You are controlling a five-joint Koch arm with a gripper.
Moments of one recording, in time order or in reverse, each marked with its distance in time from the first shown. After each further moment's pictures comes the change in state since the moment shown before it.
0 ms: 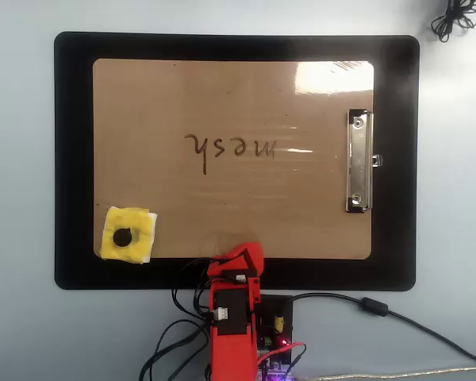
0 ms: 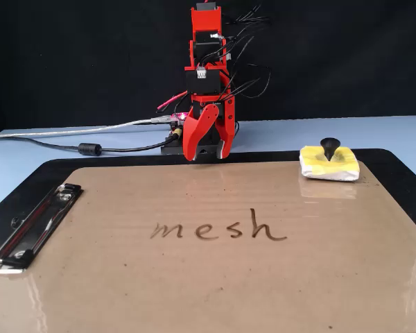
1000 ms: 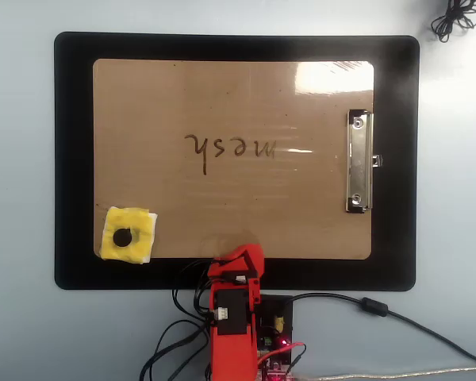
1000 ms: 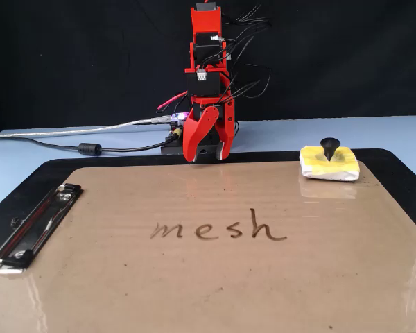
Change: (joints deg) arm 0.0 0.0 1.2 0.0 0.0
